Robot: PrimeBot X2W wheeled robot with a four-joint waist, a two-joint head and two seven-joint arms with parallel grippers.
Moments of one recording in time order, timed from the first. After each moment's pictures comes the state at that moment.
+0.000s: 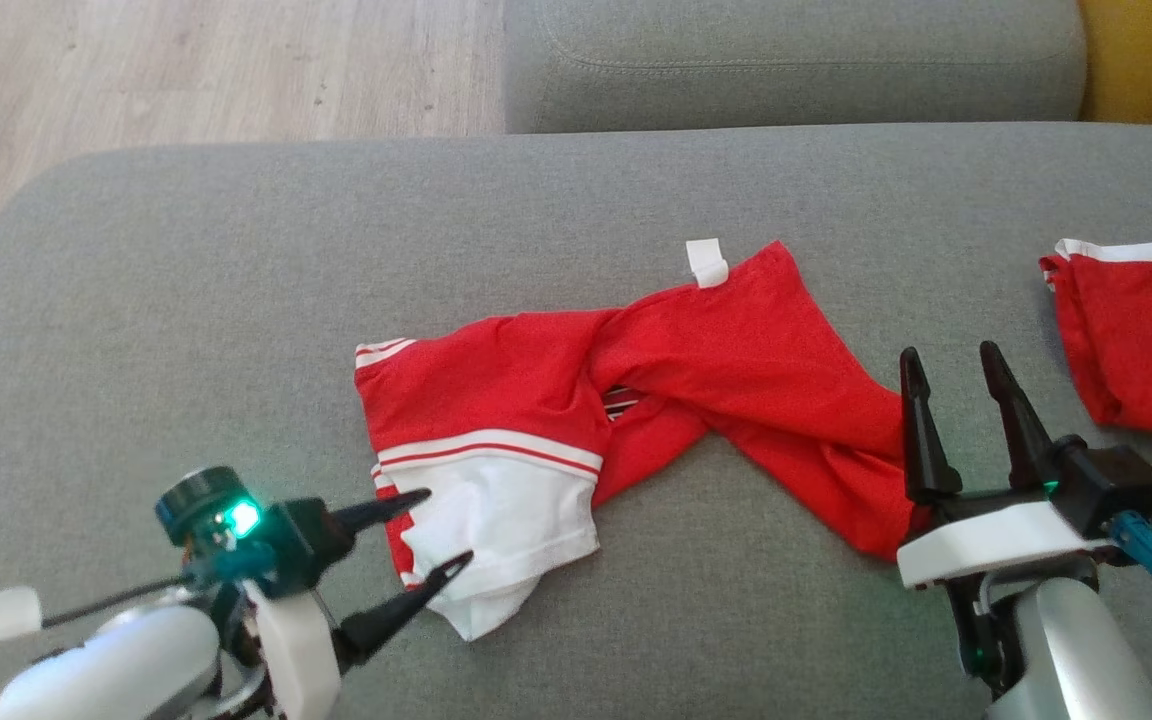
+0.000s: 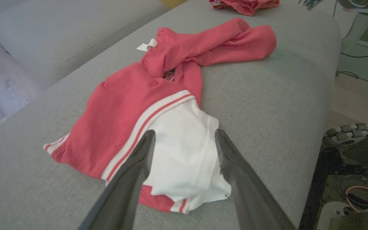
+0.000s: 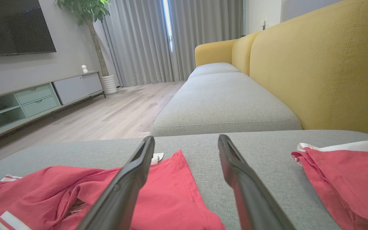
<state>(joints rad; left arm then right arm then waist) -0.63 0.78 -1.31 0.07 -0.71 -0.13 -0.02 -0.13 -0.05 0.04 0.30 0.15 0.13 -0.25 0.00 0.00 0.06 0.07</state>
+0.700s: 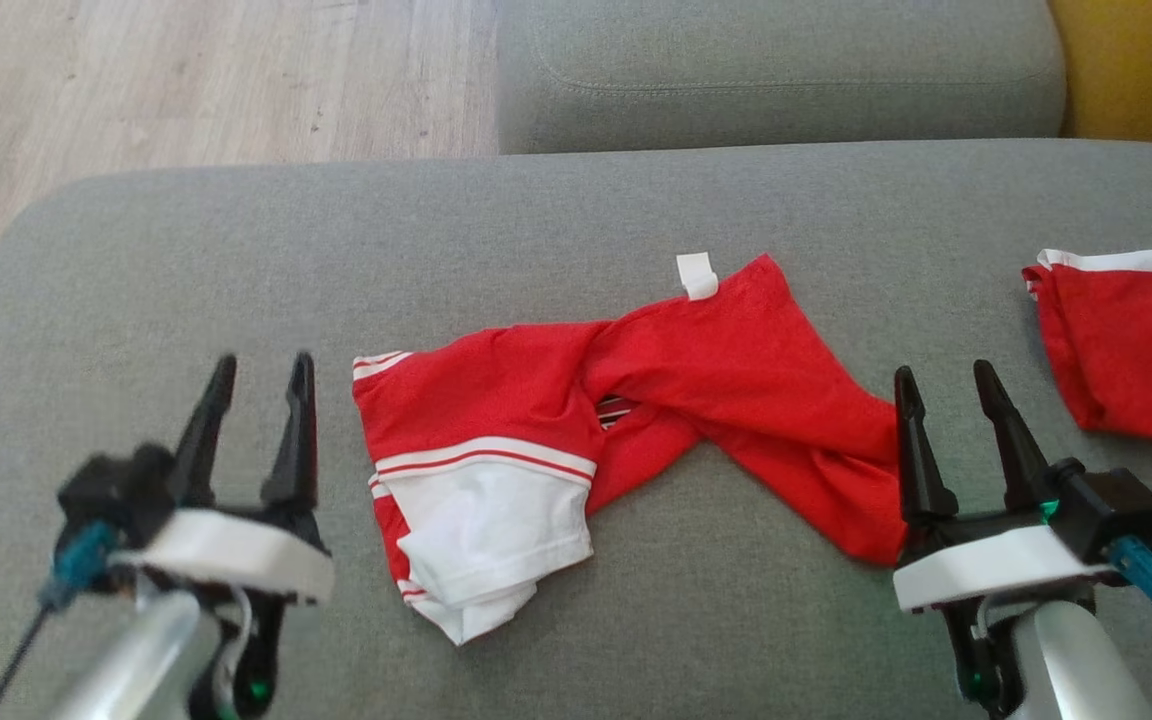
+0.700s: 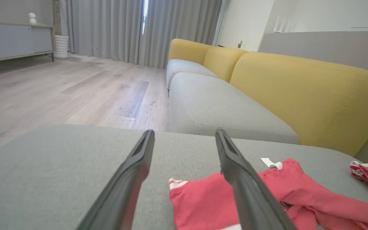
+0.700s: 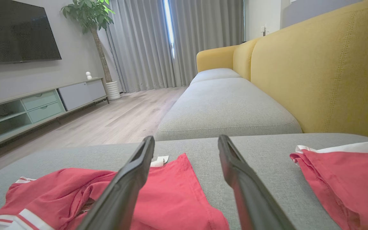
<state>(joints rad) -0.32 0.53 -0.69 0.15 -0.90 0.22 -0.25 -0.08 -0.05 0.05 0.25 0.17 0.13 -0.25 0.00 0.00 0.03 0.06</state>
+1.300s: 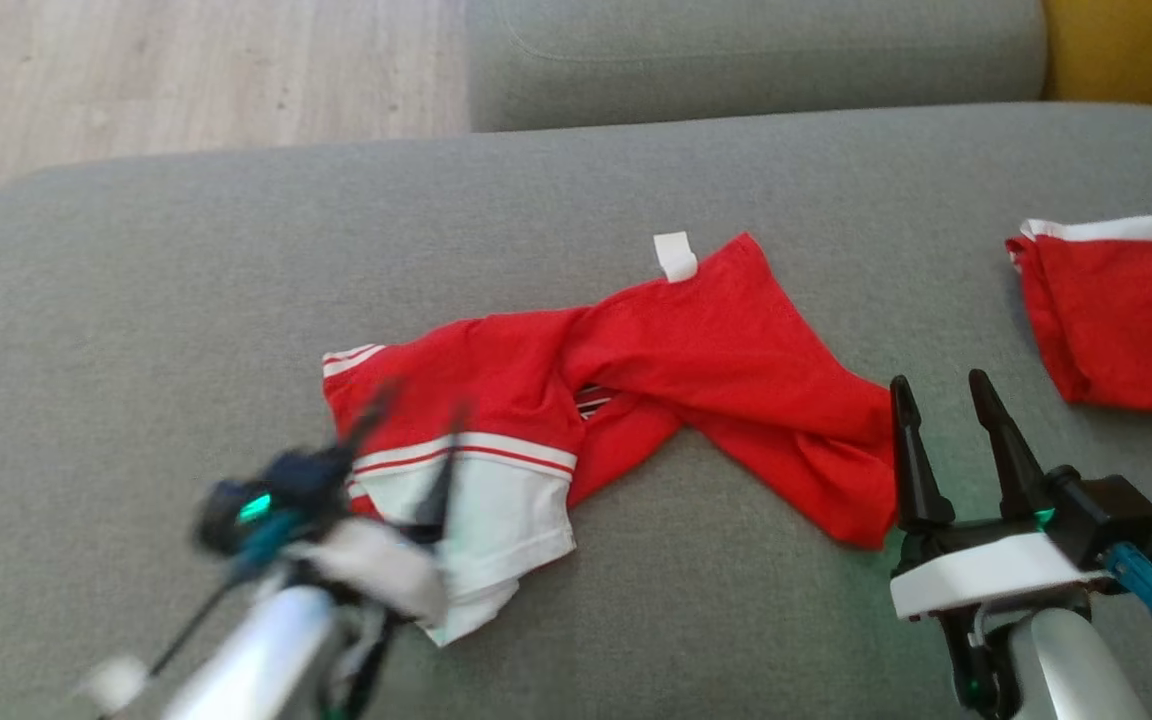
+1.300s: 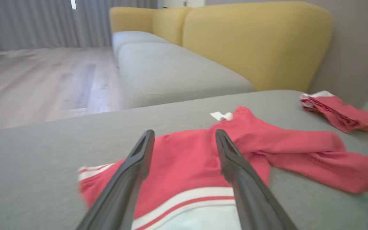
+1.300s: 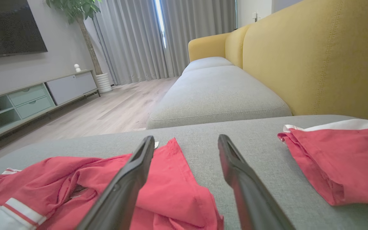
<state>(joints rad) -0.30 0.33 -0.66 0.29 -0.58 0.09 -0.17 -0.07 -0.05 0.06 0.26 0.17 0.13 -0.25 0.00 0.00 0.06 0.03</state>
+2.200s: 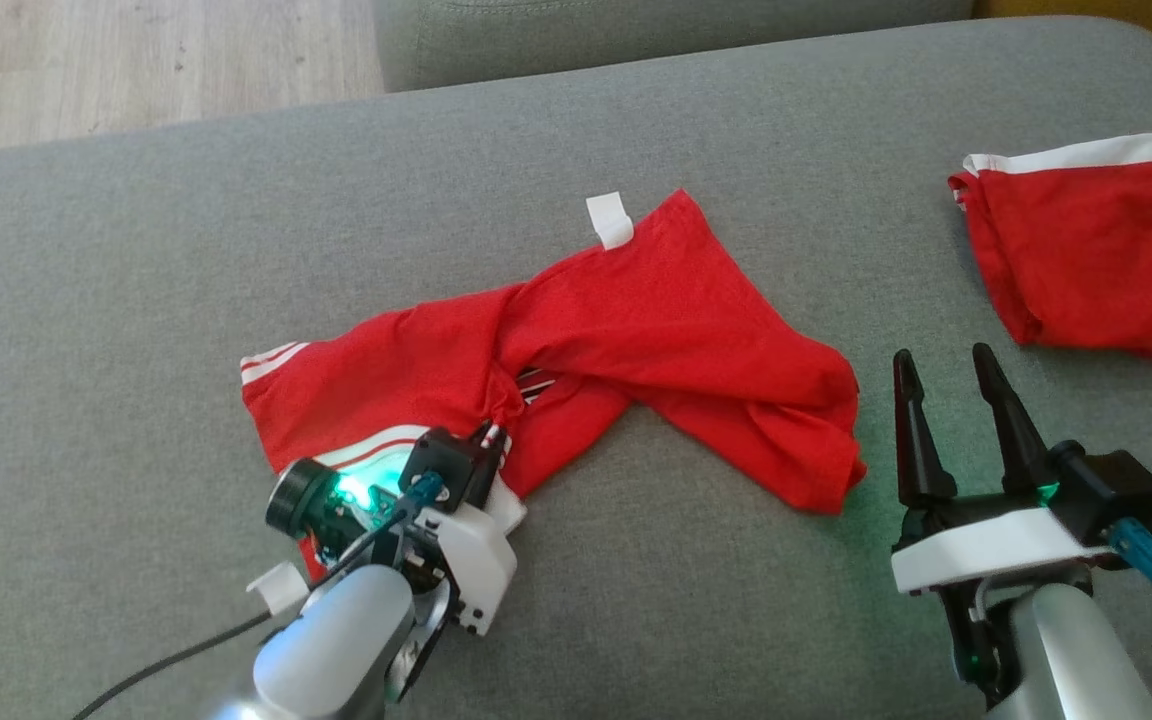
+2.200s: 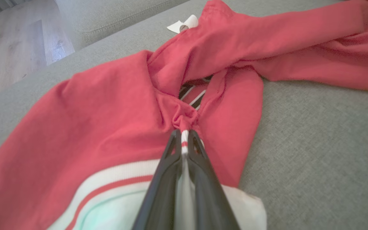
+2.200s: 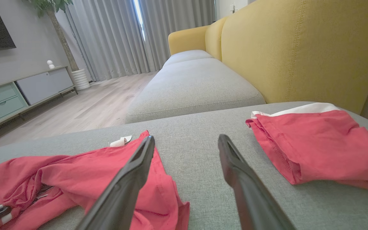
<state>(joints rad) -0.48 0.21 -0.87 0.57 -0.42 0.14 0.08 -0.11 -0.05 0.06 0.27 0.18 0.13 -0.25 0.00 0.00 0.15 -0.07</state>
